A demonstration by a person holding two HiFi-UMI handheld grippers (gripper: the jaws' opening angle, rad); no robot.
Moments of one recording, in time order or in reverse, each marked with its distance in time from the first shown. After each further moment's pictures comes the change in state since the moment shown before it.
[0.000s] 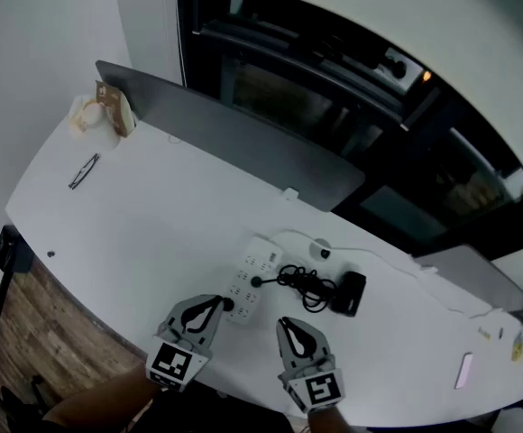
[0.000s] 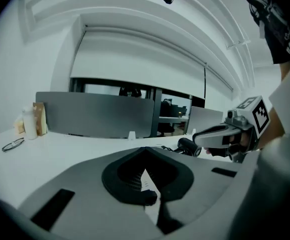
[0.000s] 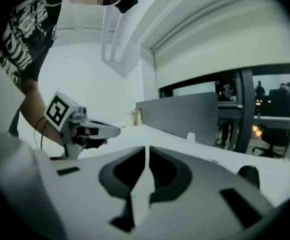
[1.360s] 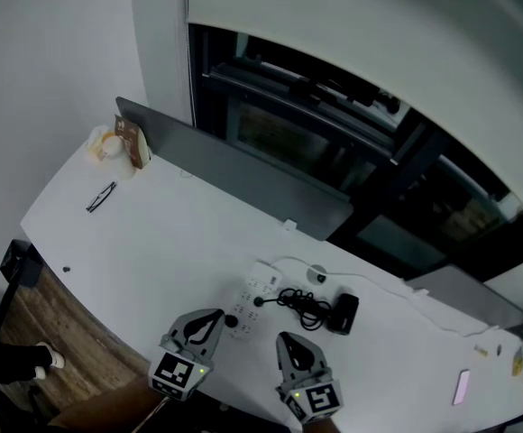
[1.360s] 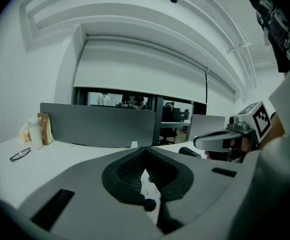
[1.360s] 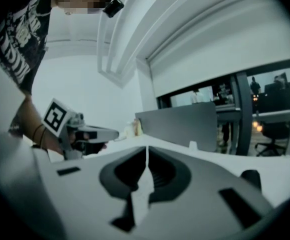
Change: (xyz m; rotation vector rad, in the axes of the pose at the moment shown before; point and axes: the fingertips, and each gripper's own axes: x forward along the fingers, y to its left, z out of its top) left arm -0.025 0.001 0.040 0.030 -0.040 0.039; right arm -0.018 0.008 0.035 0.090 -0.020 -0.026
